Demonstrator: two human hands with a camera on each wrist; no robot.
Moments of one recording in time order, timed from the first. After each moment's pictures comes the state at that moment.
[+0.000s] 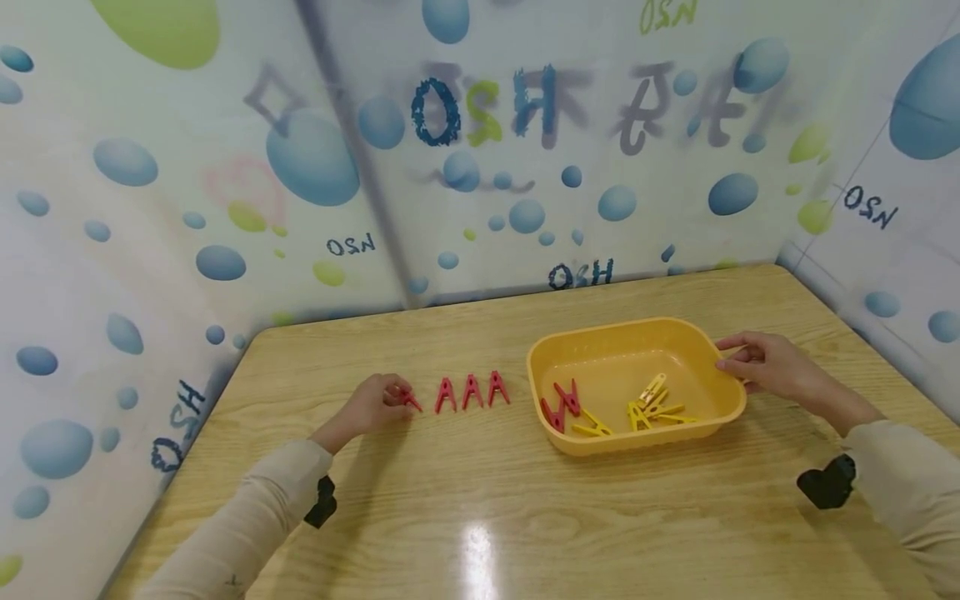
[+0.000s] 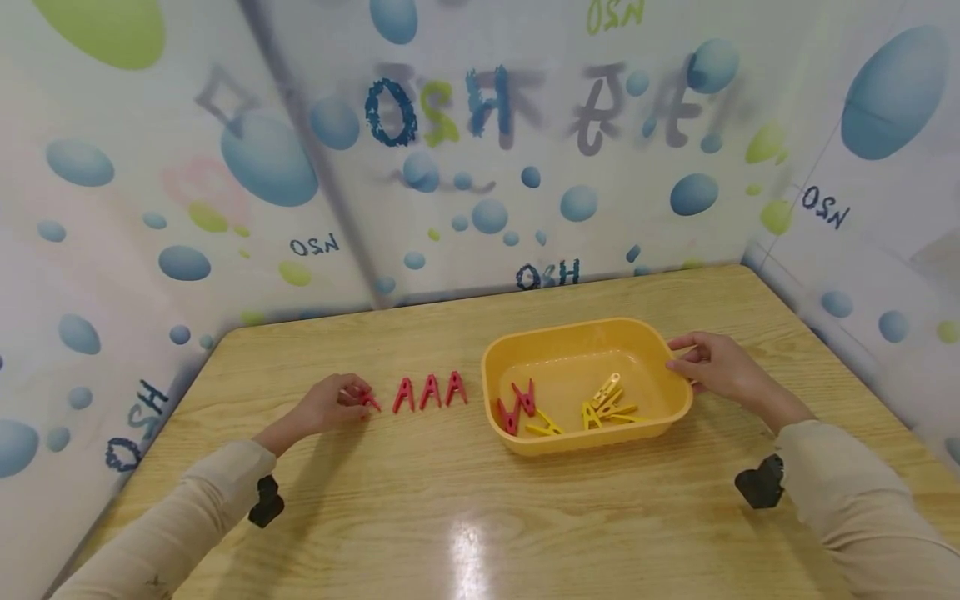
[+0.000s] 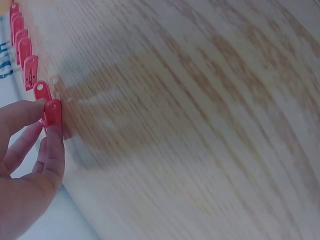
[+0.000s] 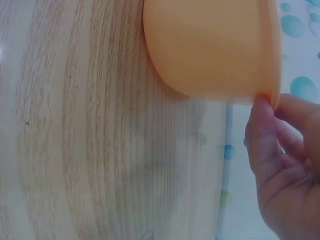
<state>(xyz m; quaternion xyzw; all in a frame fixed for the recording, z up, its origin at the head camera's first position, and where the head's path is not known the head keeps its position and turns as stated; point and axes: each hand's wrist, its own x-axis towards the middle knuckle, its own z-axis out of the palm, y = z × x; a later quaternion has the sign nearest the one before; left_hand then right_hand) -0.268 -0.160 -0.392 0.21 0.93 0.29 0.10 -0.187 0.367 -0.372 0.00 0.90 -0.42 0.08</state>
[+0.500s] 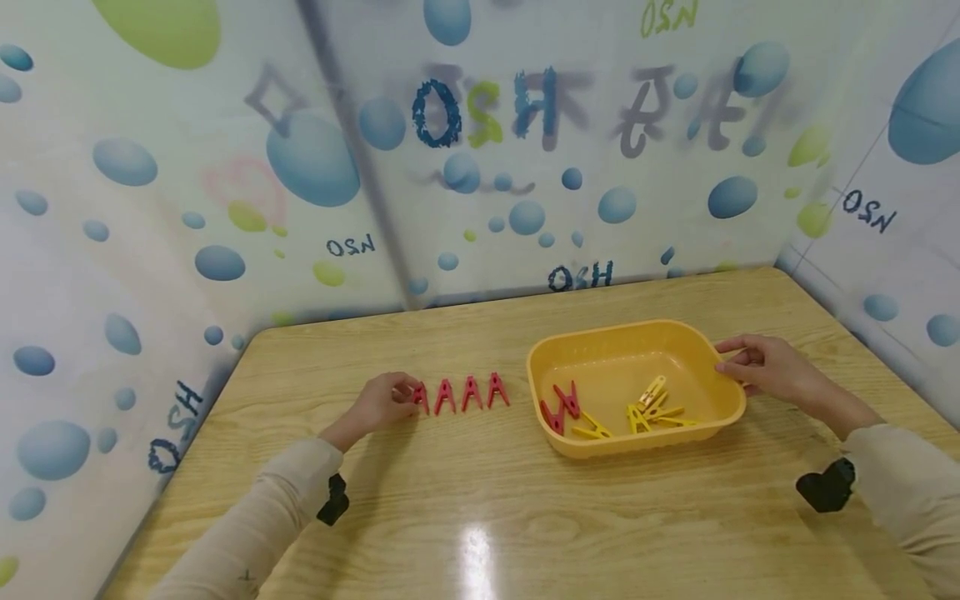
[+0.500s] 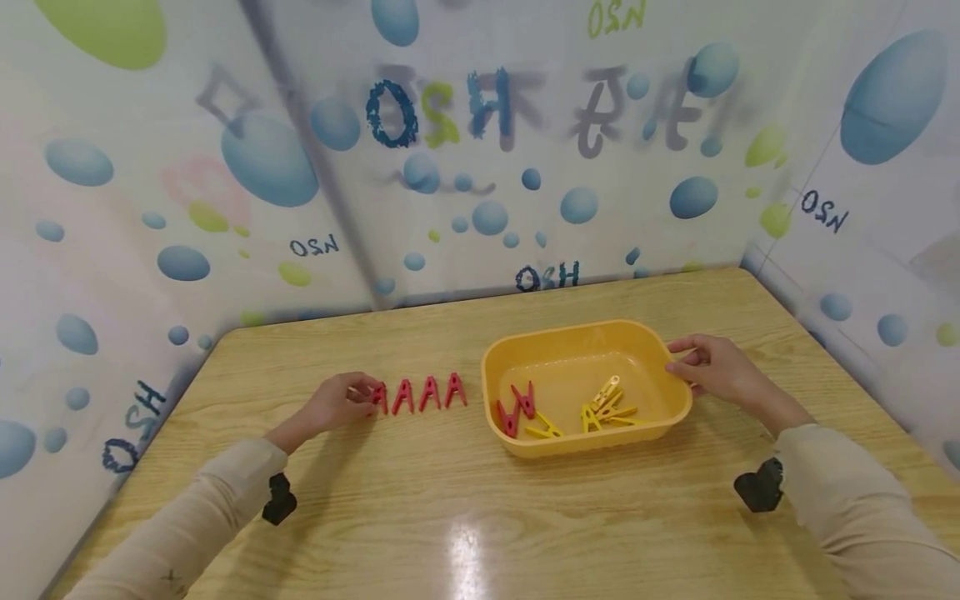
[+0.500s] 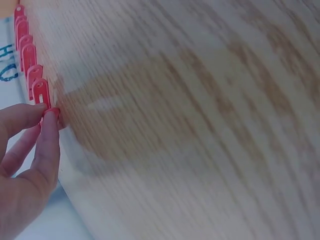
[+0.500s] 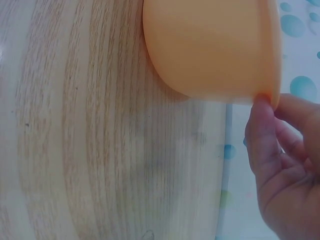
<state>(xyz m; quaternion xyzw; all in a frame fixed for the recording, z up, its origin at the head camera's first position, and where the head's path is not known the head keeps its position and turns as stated) -0.271 -0.147 -0.395 0.17 0.93 0.32 0.10 -0.186 0.366 -0.371 -0.01 0.90 -0.43 0.08</state>
